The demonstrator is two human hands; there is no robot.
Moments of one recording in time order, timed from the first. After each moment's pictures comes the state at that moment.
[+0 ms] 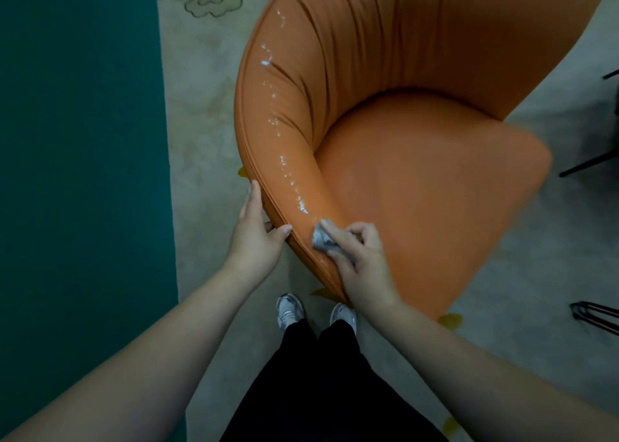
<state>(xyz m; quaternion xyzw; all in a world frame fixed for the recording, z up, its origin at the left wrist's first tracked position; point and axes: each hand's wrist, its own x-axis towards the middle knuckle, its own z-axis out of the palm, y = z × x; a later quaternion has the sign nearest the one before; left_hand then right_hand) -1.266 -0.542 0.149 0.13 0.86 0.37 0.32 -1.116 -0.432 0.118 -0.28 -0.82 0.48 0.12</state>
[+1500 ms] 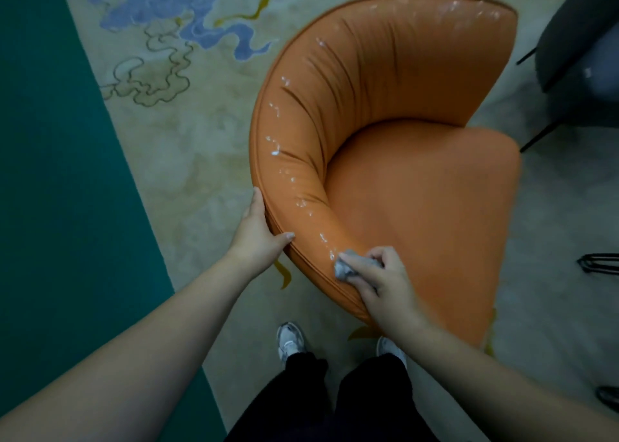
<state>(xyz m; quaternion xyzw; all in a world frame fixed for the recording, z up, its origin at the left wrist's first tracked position) -1.443 -0.499 0.168 0.30 0.83 0.26 0.39 -1.213 -0.451 0.136 -0.39 -0.82 0.38 0.19</state>
